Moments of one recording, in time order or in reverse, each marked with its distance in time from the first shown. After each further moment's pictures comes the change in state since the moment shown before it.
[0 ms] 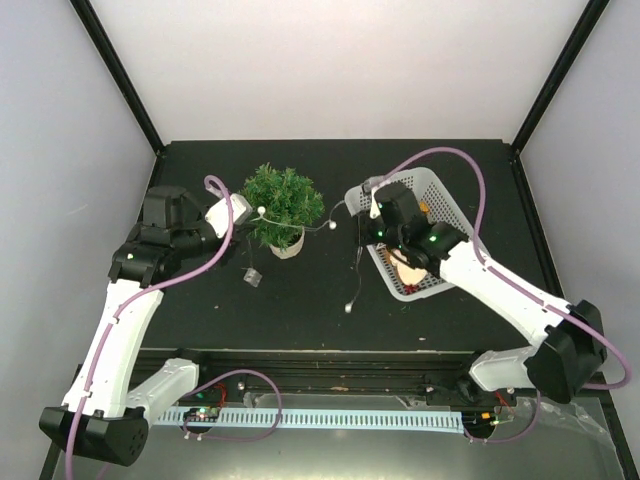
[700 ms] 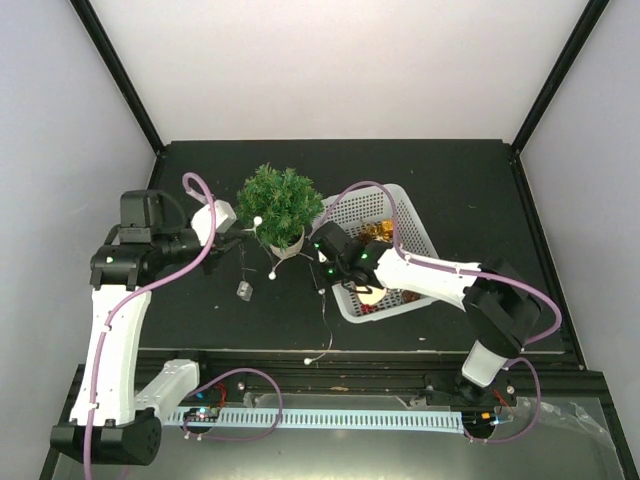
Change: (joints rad) left arm 0.177 -0.013 0.112 -0.249 0.296 0.169; right arm 0.240 0.335 0.052 0.029 -0.106 0.089
